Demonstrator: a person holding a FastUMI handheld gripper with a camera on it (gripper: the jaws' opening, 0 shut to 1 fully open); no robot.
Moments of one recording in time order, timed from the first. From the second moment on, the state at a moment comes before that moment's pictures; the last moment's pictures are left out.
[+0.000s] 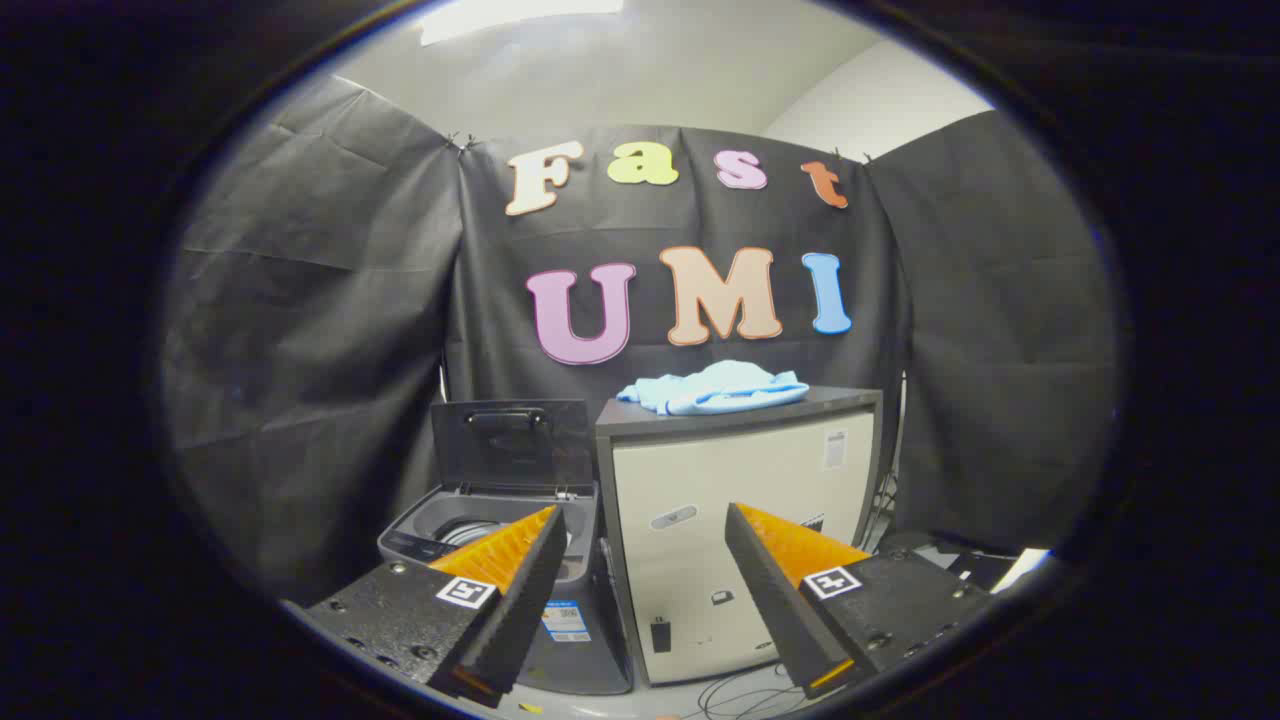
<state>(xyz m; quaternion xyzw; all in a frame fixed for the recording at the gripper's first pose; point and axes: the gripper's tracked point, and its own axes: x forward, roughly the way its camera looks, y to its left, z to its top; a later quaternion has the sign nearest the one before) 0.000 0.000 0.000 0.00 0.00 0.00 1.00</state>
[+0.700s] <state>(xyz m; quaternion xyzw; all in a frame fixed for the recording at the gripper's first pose) 0.012 0.012 -0.001 0.00 0.00 0.01 1.00</state>
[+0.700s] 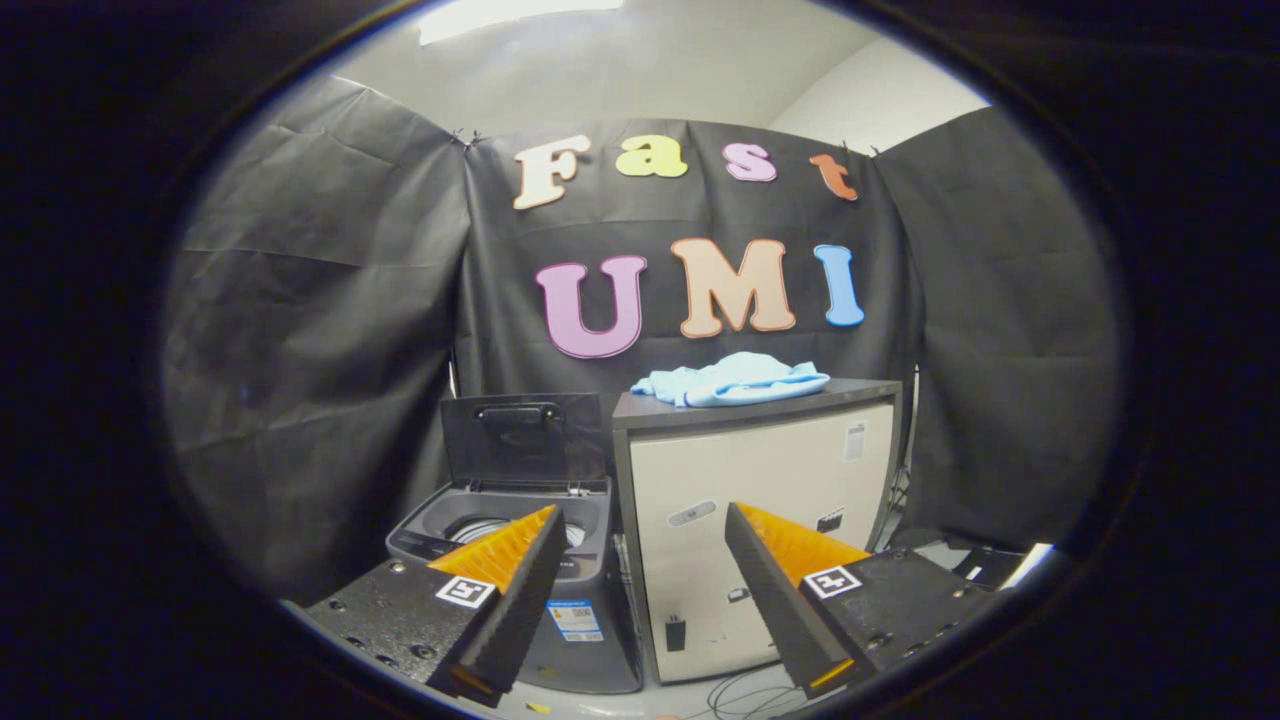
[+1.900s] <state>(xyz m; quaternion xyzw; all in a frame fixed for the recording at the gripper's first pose) 0.290 -0.079 0.130 -0.09 0.10 -0.01 0.99</state>
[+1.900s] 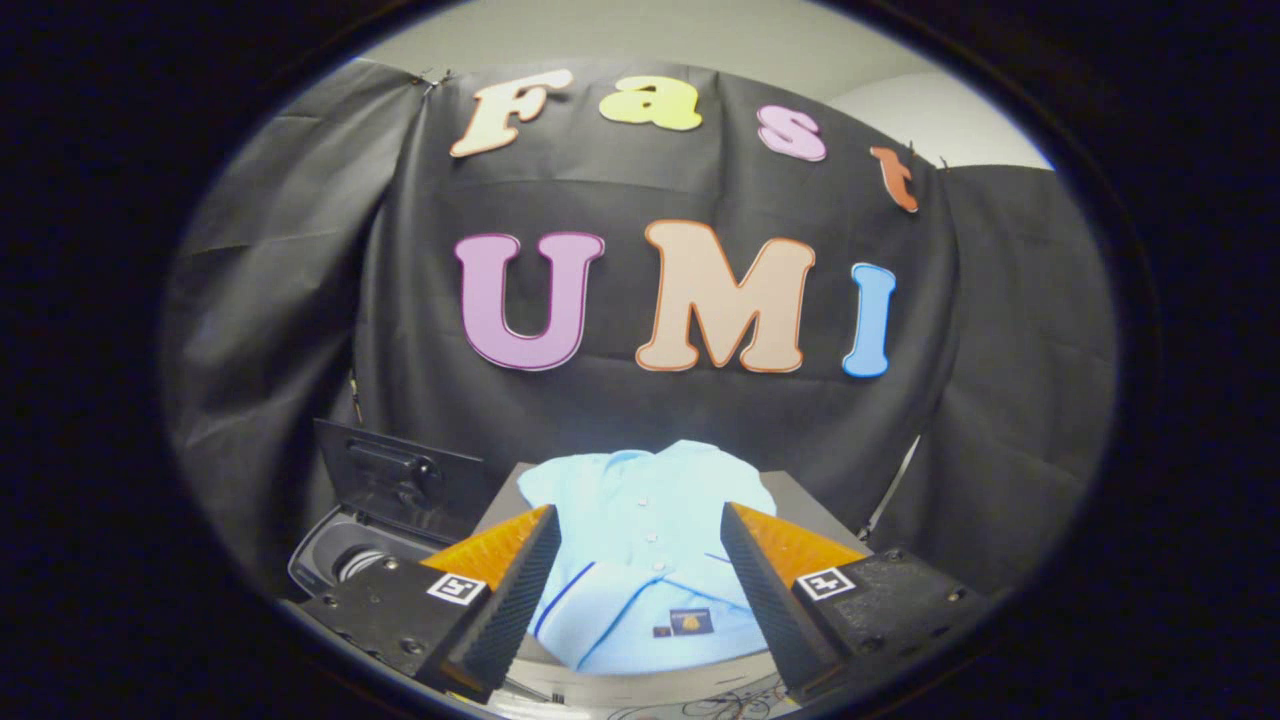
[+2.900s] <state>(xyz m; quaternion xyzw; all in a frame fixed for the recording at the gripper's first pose) 0.367 -0.105 0.023 -0.04 0.29 -0.04 0.96</state>
